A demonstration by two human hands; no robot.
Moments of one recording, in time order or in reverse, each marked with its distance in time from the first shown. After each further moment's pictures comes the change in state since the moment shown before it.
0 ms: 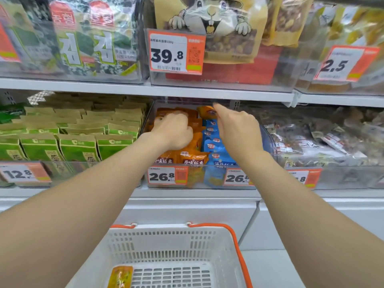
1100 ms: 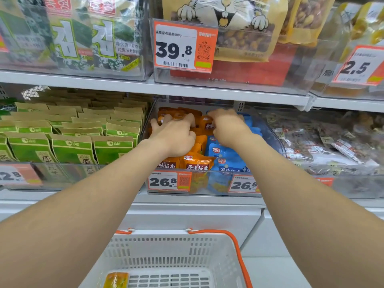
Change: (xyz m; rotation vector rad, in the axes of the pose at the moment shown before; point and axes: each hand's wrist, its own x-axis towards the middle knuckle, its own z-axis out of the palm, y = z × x) left_hand 0.011 -0.019 0.022 -0.004 -0.014 0.022; right_hand 0.047 -0.007 0.051 0.152 -0.652 0.086
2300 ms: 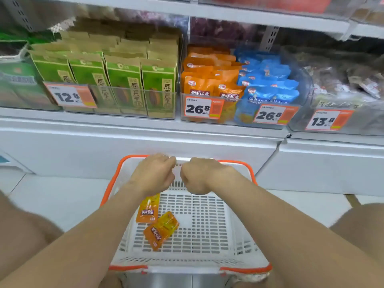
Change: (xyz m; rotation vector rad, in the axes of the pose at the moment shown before) left_hand -0.240 -0.120 0.147 0.092 0.012 0.217; right_hand -0.220 -0.149 0.094 -0.032 -0.709 -0.393
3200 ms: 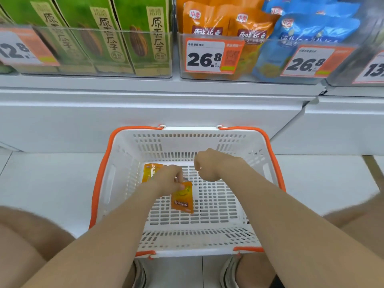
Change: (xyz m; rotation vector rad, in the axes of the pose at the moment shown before) left_hand -0.035 -0.003 0.142 -0.571 -0.677 -0.431; right_hand 0.066 0.032 0.101 0.282 -0.242 0.202
